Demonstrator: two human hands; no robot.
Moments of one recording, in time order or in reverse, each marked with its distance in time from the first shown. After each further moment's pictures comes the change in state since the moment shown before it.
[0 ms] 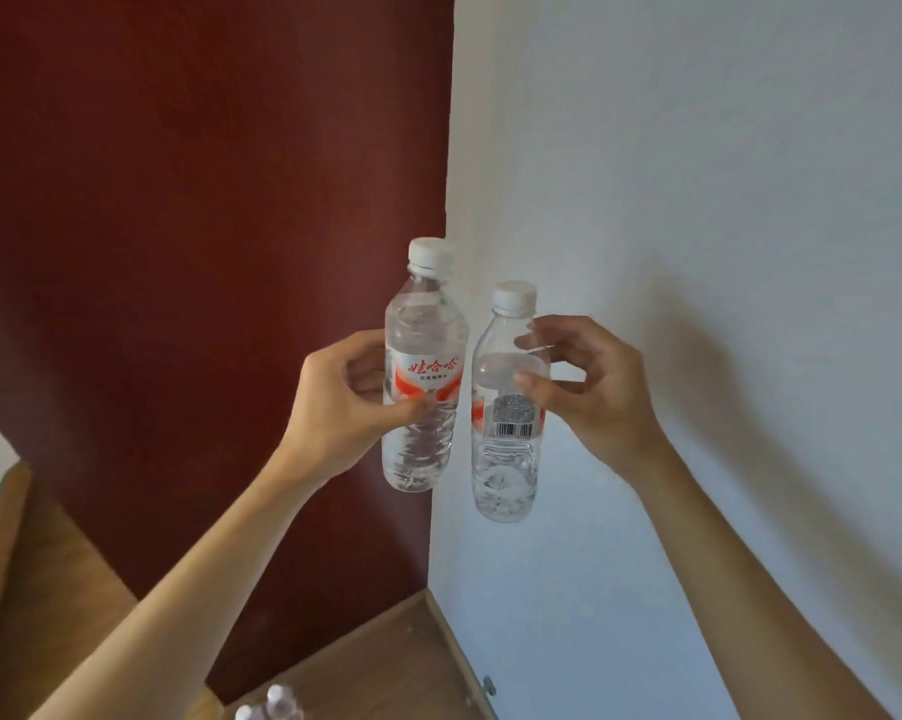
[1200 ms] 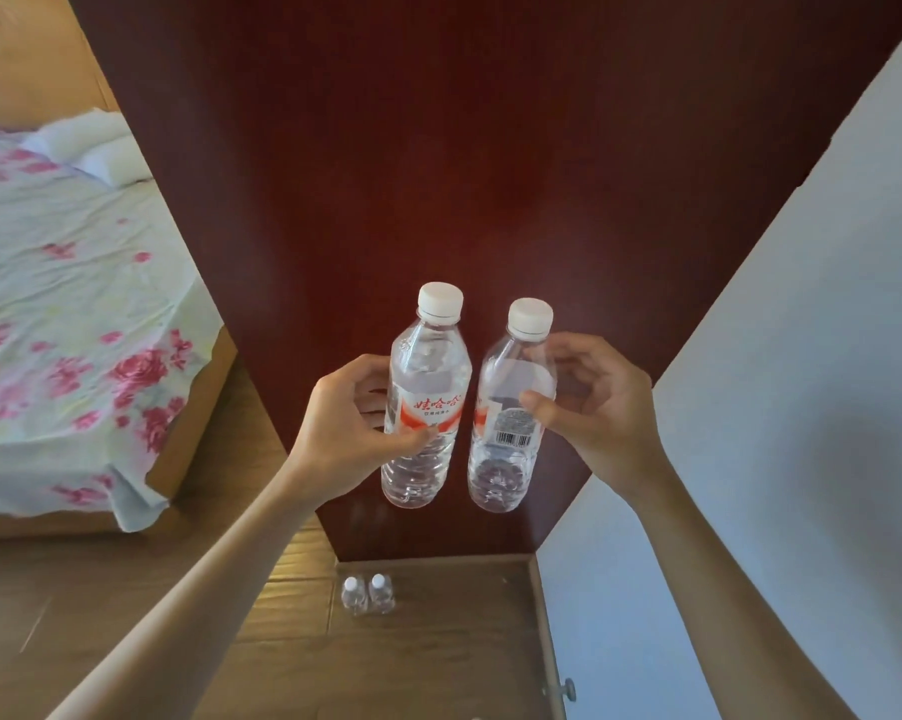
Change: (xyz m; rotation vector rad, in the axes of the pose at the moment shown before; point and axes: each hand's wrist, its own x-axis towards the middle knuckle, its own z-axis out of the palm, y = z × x) left_hand -0.032 -0.147 -0.139 0.295 0.330 -0.383; right_hand 0.080 0.135 0.213 0.312 -0.423 0.130
